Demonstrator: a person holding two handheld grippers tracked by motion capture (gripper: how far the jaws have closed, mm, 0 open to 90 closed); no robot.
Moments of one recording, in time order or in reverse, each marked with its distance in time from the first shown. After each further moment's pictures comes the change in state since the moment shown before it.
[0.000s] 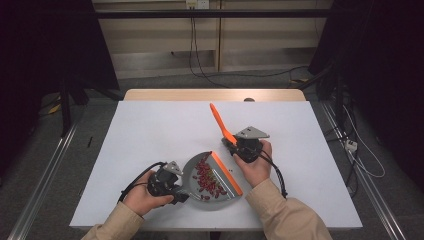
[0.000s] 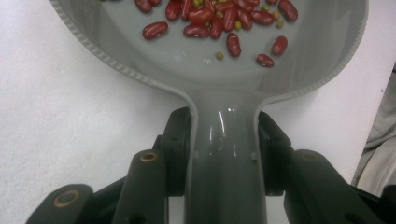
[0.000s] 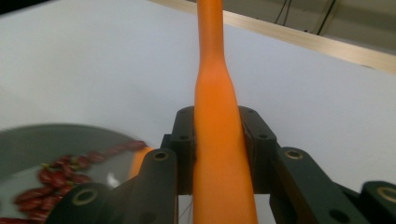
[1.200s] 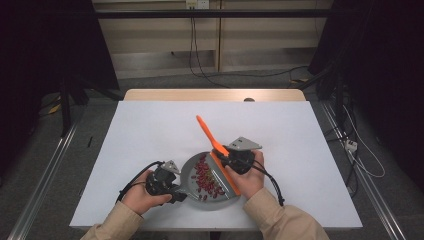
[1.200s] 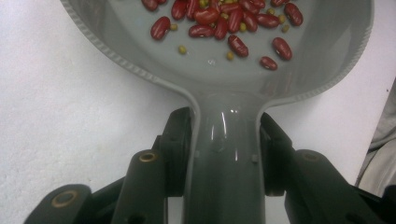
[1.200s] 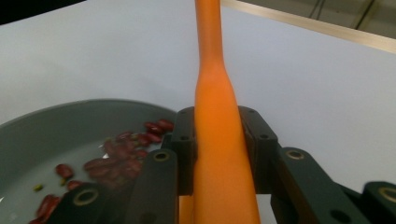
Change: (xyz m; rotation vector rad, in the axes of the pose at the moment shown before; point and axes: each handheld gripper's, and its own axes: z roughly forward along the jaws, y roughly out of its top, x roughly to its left) left arm 0.004 -0.003 -0.002 -0.006 0.006 -0.021; right arm 0.039 -0.010 -0.008 -0.010 0.131 -0.018
